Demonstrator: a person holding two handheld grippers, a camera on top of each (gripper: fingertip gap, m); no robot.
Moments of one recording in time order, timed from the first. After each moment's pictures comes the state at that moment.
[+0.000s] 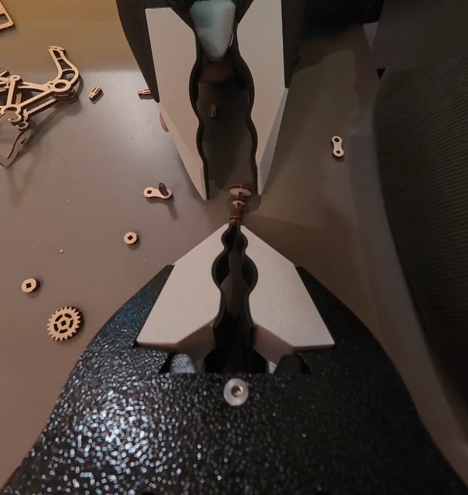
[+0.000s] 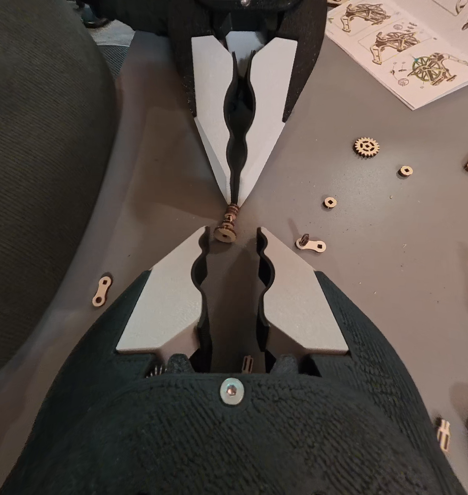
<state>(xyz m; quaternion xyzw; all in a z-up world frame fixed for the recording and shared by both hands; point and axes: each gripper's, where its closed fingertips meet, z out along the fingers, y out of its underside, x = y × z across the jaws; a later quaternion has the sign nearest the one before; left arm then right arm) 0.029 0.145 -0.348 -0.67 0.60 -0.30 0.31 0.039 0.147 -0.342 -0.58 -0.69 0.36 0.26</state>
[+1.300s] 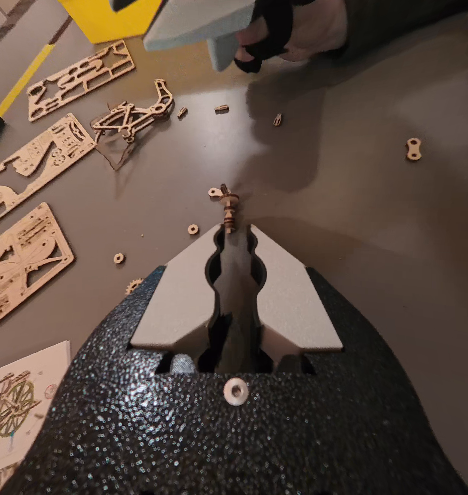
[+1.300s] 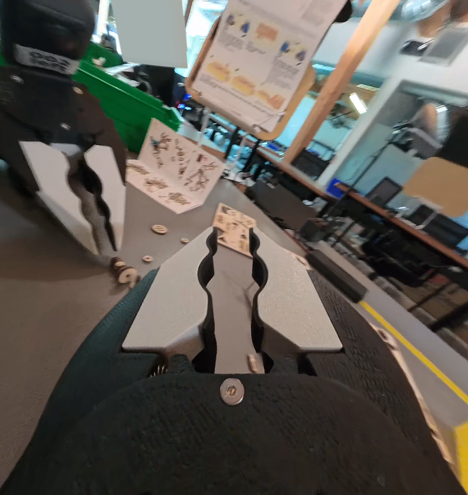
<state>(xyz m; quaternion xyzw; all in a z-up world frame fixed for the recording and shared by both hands) 0.016 0.181 -0.335 -0.68 0.56 -0.20 0.42 0.074 0.245 -0.247 -0.50 -0.48 0.20 0.69</state>
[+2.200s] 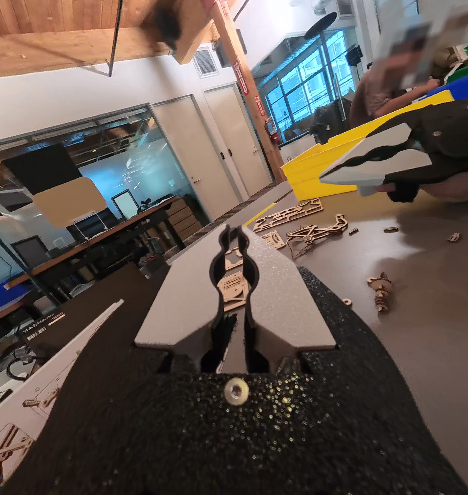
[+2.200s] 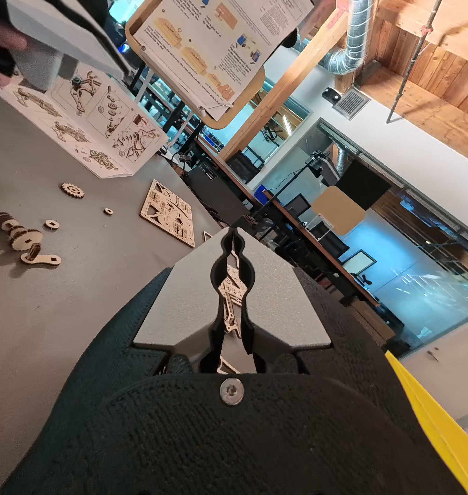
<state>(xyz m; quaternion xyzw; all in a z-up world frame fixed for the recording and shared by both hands) -0.053 0.239 -0.223 -0.54 0.34 -0.08 0.76 0.090 0.280 -0.244 -0.46 -0.47 0.04 0.75</state>
